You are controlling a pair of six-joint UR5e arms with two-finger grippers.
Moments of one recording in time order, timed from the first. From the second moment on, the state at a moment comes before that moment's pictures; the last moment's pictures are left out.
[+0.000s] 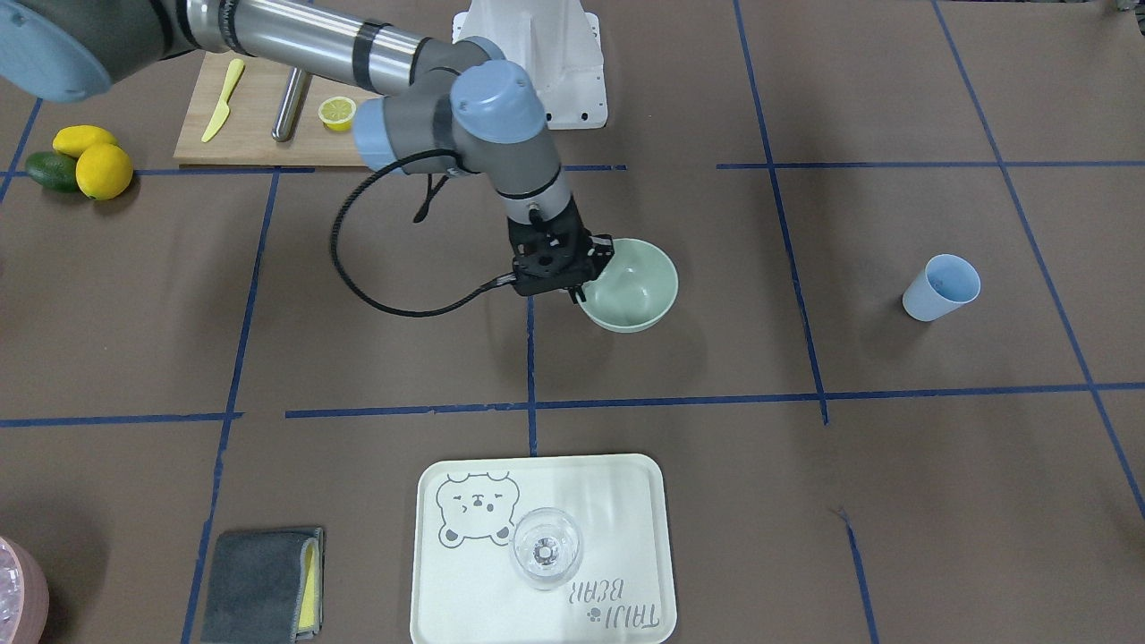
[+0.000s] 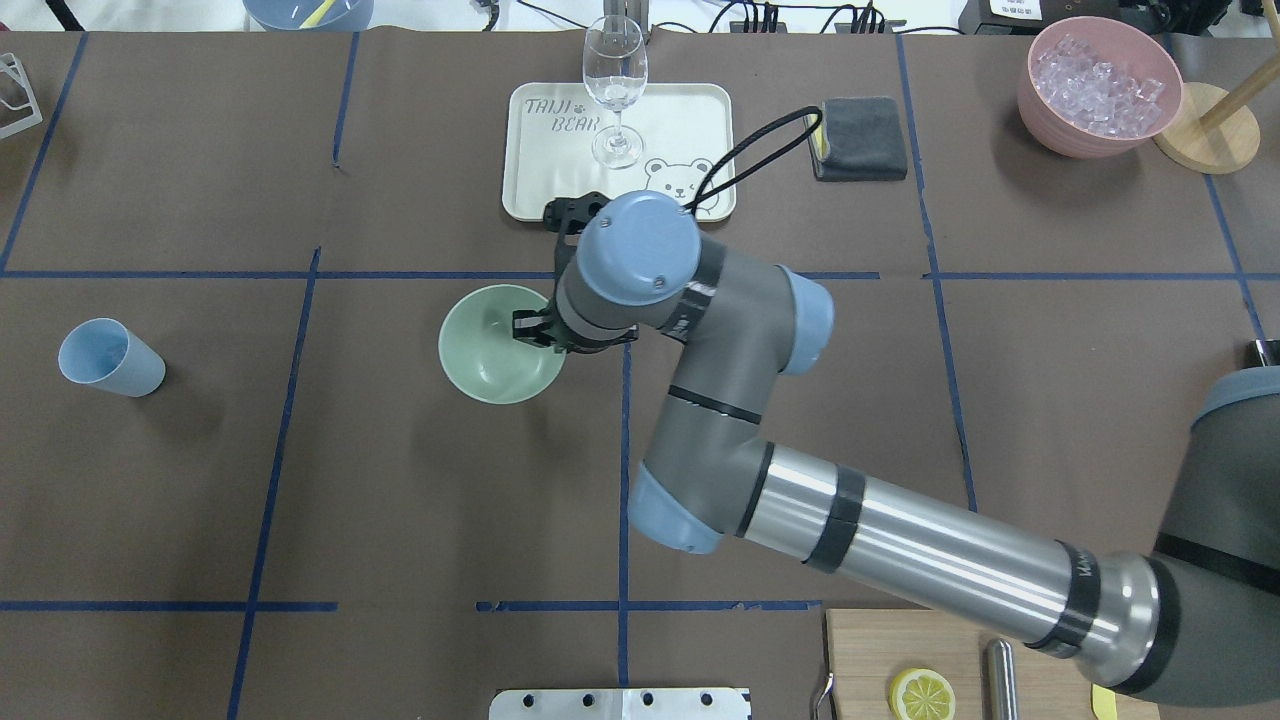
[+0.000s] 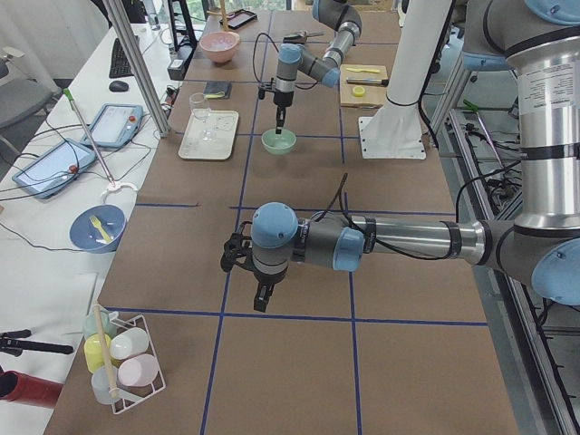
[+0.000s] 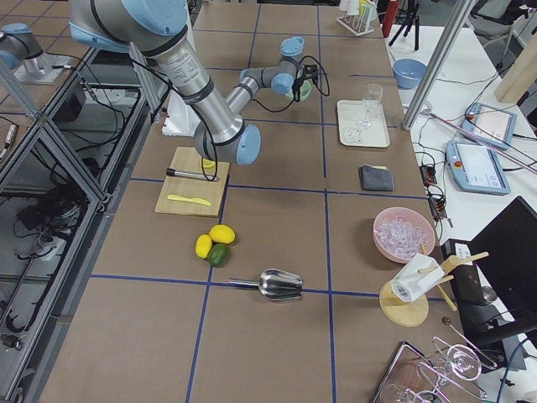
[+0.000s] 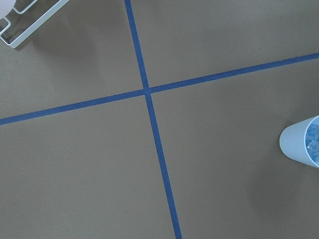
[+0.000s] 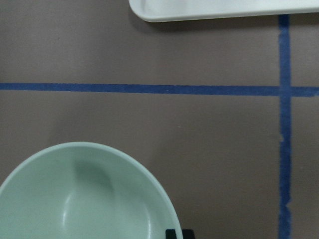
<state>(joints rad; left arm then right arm) -1.58 -1.41 -1.78 -1.70 -2.40 0.10 0.47 -0.64 1.32 -1.23 1.82 1.25</state>
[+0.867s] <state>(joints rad) -1.58 -1.41 -1.77 -1.70 -2.41 0.10 0.43 -0.56 1.22 -1.23 1.75 1.27</state>
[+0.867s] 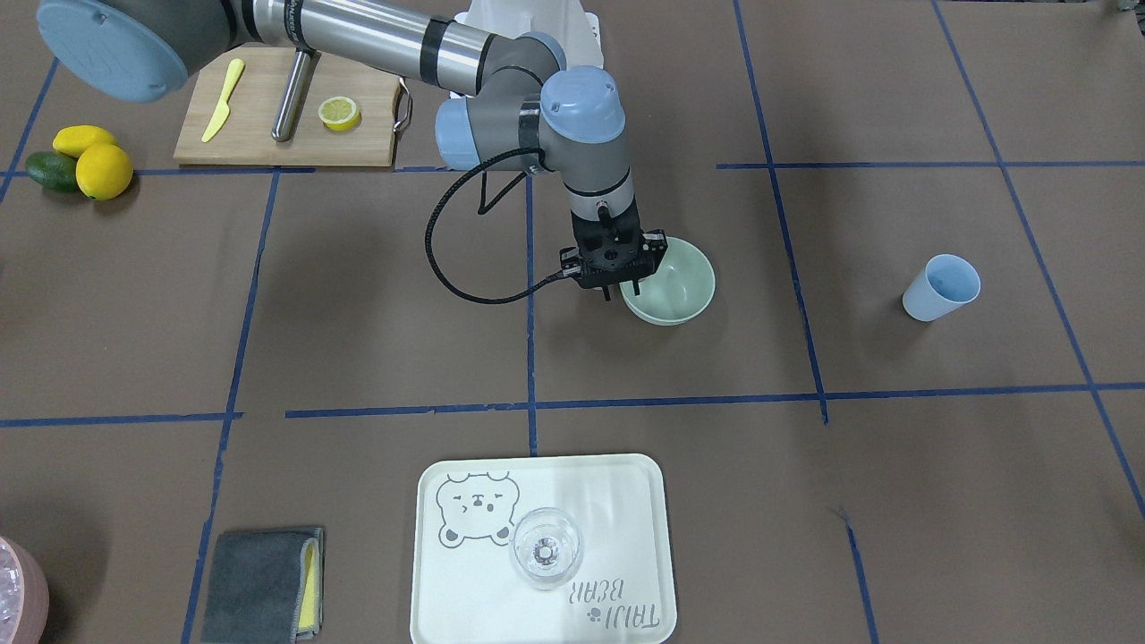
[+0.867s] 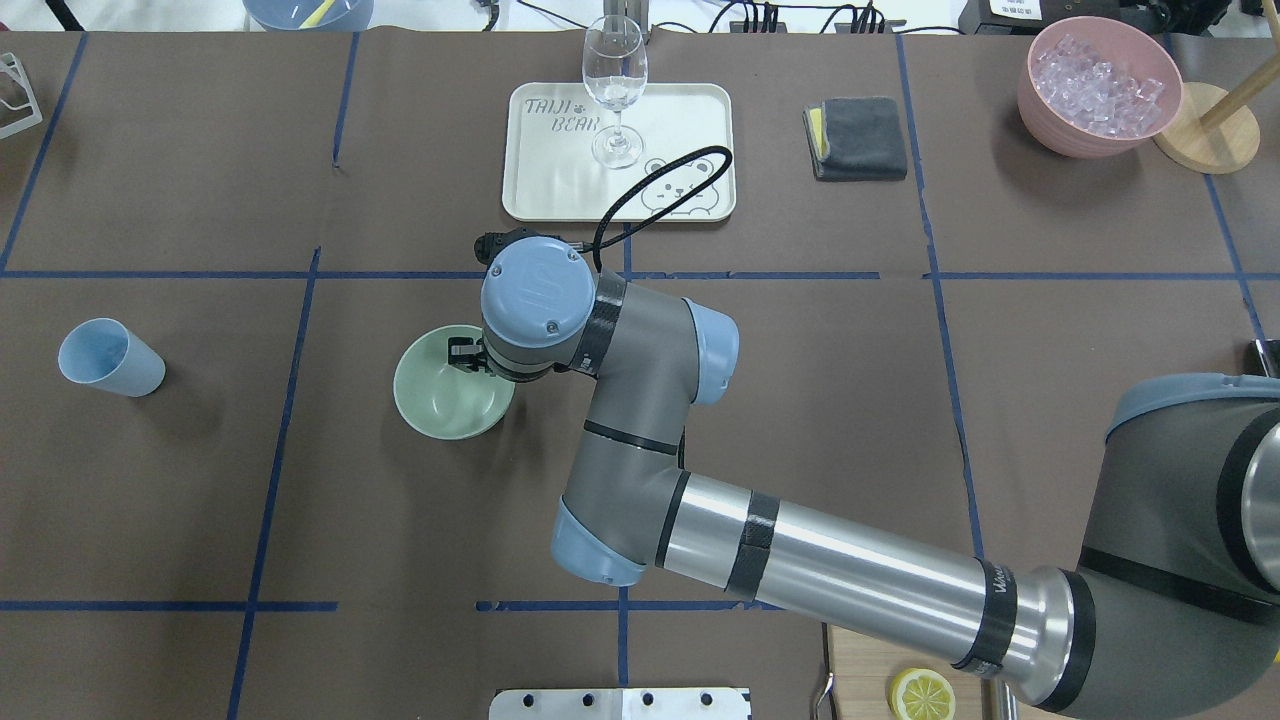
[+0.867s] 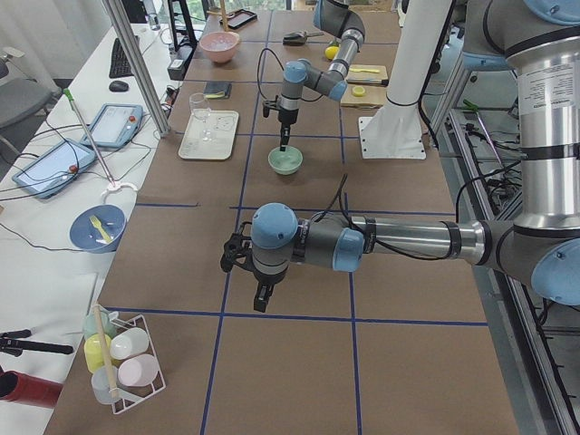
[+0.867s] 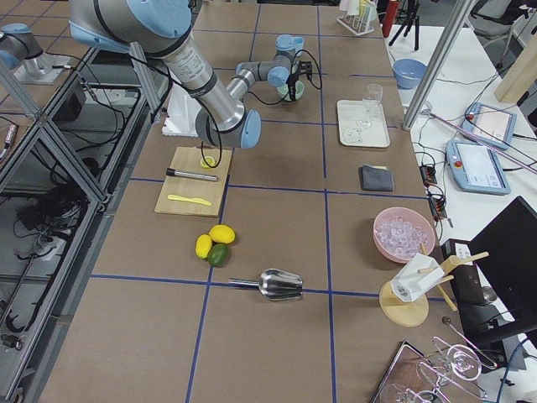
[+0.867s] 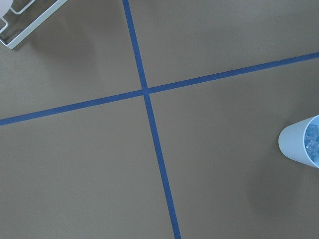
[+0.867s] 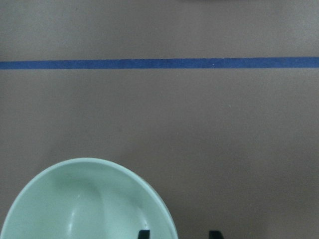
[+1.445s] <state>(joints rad) -1.57 -1.41 -1.79 -1.73 -2.40 0.10 0.65 -0.58 1.26 -1.30 1.97 1.13</state>
